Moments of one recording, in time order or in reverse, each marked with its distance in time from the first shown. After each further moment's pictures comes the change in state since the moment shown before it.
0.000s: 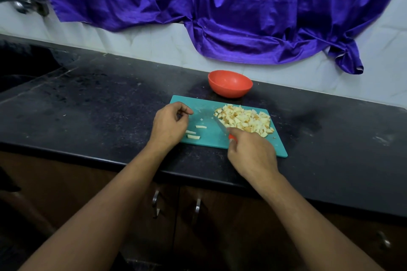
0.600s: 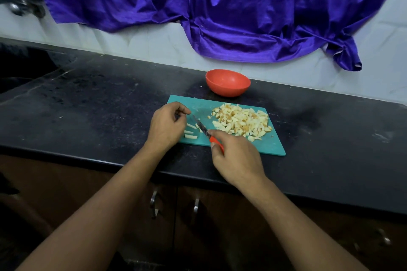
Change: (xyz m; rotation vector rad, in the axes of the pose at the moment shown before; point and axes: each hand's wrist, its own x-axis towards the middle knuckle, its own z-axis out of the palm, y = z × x) left_hand 0.000 -0.002 0.003 0.029 0.004 0.053; right_hand -0.013 -0.015 0.009 0.171 0.018 -0.125
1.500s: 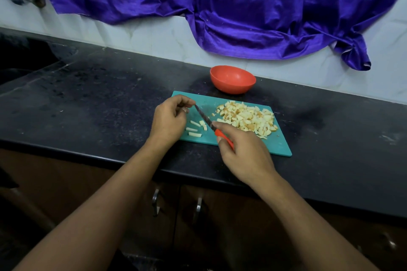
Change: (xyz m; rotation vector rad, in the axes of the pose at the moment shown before) left_hand 0.003 -0.003 0.000 -0.191 0.026 0.001; right_hand 0.005 0.009 -0.003 0.123 -0.006 -0.052
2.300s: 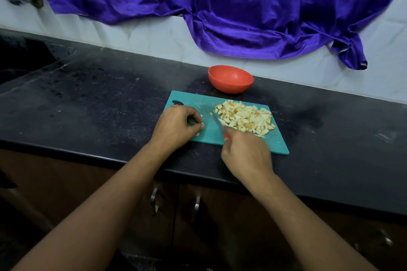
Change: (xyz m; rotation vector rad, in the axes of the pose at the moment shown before) left_hand -0.008 0.012 0.002 0.372 -0.212 0.158; right_hand 0.003 -0.009 -0.004 -0.289 -0.048 0.169
